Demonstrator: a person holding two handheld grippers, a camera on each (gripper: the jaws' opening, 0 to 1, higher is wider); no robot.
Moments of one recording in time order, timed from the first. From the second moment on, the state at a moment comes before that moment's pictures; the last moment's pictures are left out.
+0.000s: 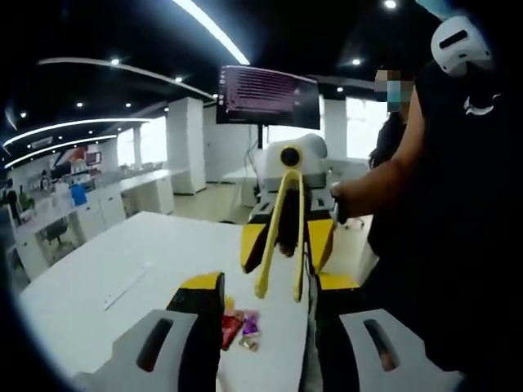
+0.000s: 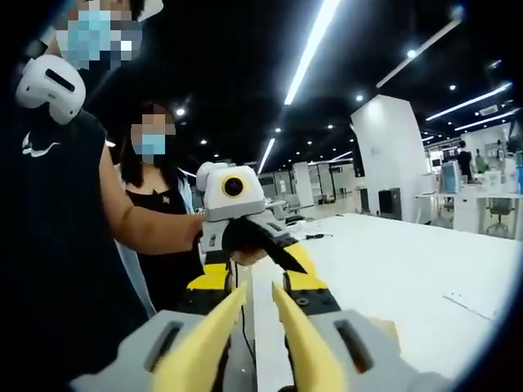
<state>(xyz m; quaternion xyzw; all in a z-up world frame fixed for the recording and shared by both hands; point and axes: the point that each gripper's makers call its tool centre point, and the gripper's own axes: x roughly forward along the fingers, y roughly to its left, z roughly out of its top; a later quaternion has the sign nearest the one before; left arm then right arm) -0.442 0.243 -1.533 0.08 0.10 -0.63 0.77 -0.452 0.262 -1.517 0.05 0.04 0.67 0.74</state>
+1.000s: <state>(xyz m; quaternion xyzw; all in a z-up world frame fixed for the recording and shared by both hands) -0.402 0.361 -1.611 0.10 0.10 -0.43 0.89 -0.404 0.186 -1.545 -0.06 0.07 0.58 0.81</state>
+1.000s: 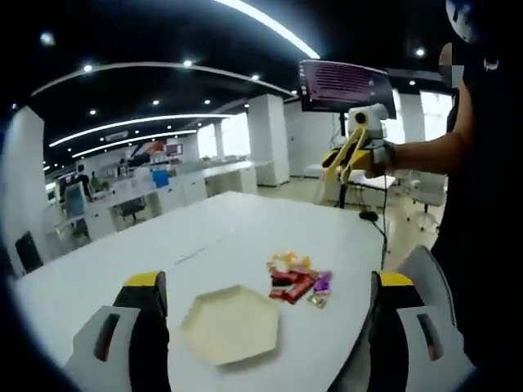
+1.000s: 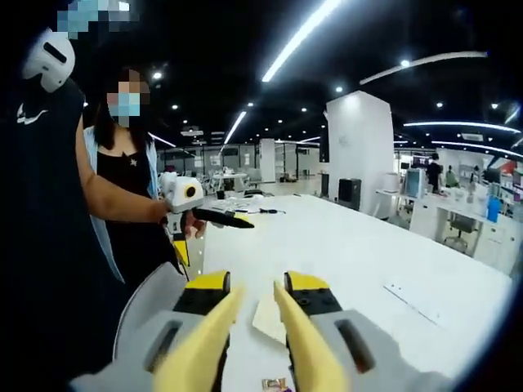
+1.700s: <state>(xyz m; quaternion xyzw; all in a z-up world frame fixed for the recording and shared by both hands) -0.418 0.389 -1.697 0.12 0.13 -0.39 0.90 -0.397 0.176 -1.591 -0.12 0.12 0.54 0.83</state>
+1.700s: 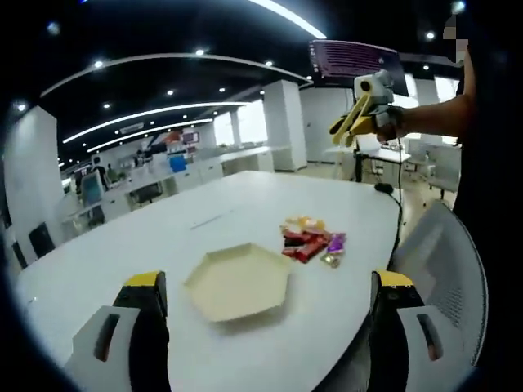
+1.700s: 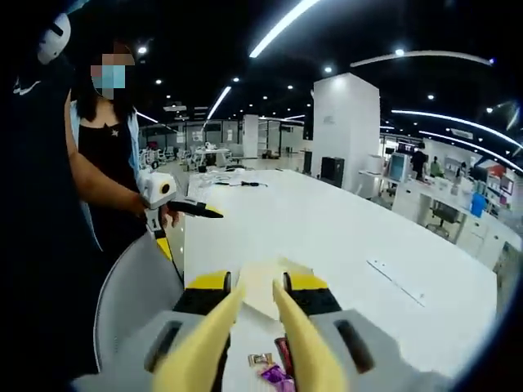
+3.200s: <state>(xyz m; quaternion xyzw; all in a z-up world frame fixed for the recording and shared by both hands) -0.414 0.395 -1.749 0.12 0.16 -0.35 0.91 -0.380 0.171 -1.740 -0.13 0.23 0.46 0.85</state>
